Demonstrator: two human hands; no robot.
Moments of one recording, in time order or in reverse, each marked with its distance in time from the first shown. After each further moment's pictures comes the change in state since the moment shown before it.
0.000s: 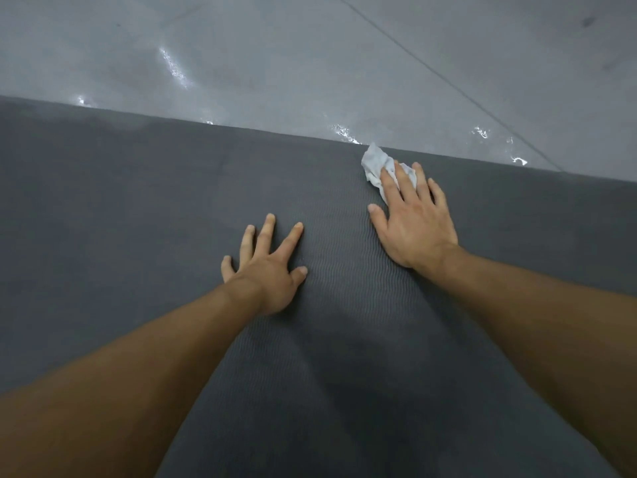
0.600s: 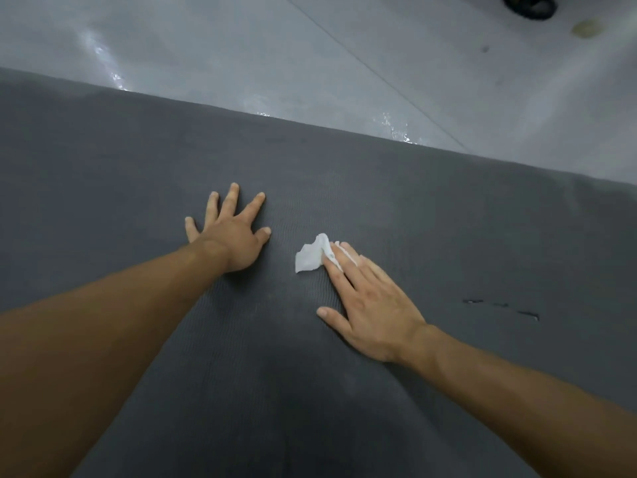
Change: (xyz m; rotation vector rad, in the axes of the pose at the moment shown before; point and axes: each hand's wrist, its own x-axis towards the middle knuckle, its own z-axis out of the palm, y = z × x) left_hand 0.001 -0.011 0.018 -0.027 0.146 0.082; right_hand -0.187 -0.029 0.003 -0.043 -0.164 -0.307
